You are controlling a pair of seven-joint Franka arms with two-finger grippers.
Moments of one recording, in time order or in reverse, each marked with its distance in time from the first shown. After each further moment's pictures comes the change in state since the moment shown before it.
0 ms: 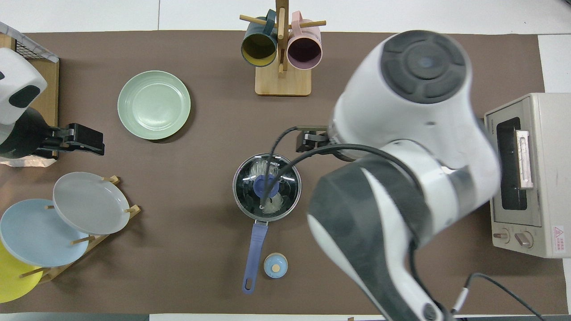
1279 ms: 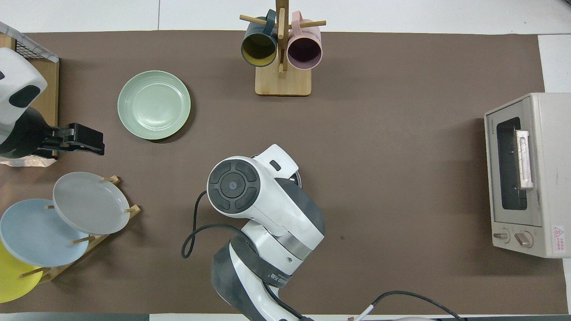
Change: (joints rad) left arm 0.000 0.000 0.000 0.000 0.000 0.000 0.000; right arm 0.240 0.095 -0.006 -0.216 -0.103 0.306 0.189
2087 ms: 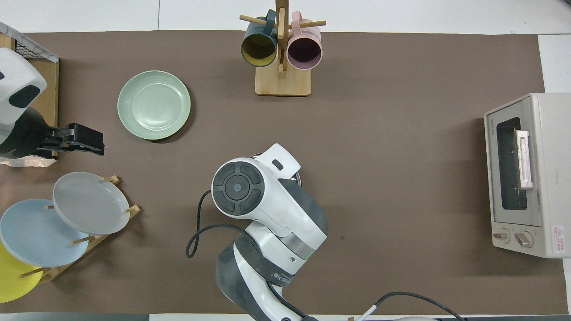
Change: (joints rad) left arm 0.000 0.000 0.000 0.000 0.000 0.000 0.000; right arm -0.002 -0.008 -0.003 -0.030 -0.016 0.035 -0.016
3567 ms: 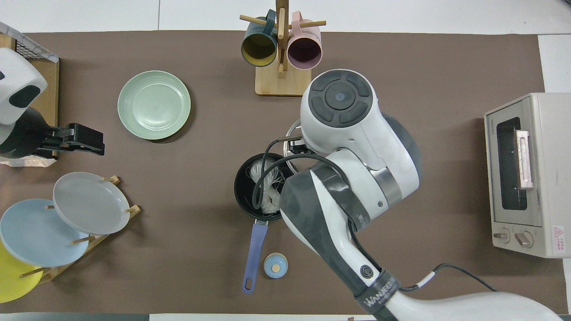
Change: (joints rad) left arm 0.000 0.000 0.000 0.000 0.000 0.000 0.000; right arm -0.248 -0.050 -0.013 0.120 -0.002 -0.203 -0.386
